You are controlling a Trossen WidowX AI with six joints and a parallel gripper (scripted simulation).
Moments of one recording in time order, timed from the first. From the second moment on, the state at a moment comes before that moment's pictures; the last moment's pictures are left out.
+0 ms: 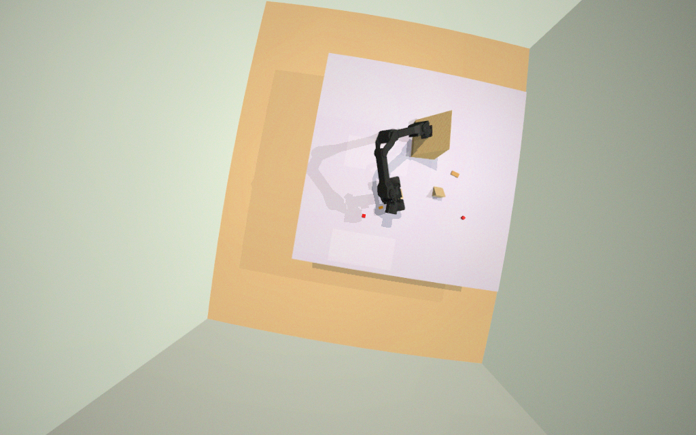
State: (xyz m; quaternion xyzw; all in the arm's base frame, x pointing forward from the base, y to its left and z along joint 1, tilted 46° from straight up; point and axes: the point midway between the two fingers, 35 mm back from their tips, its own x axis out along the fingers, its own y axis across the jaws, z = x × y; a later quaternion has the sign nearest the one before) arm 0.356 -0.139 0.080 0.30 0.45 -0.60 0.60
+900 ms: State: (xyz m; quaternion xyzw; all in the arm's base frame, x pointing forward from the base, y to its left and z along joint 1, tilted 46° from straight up) arm 0.363 -0.164 0.101 0.42 0.57 -0.51 0.48
